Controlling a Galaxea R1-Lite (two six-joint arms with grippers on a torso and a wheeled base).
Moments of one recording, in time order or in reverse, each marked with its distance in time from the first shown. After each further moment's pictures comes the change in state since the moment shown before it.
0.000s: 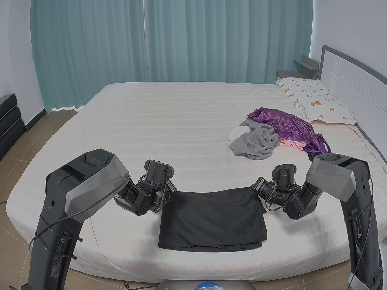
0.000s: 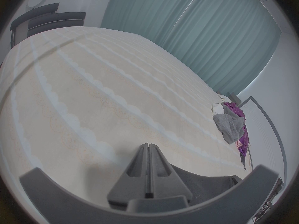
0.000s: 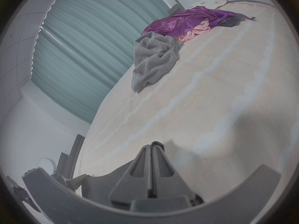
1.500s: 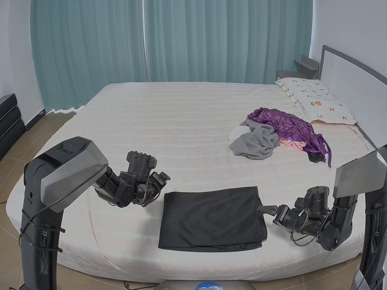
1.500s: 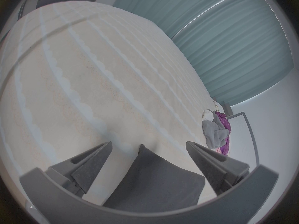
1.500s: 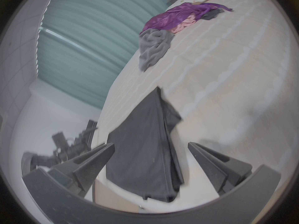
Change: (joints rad) left arm 0.066 -0.131 0.114 0.039 -0.228 -0.178; right arm -0.010 -0.254 0.751 -0.425 0.200 0.009
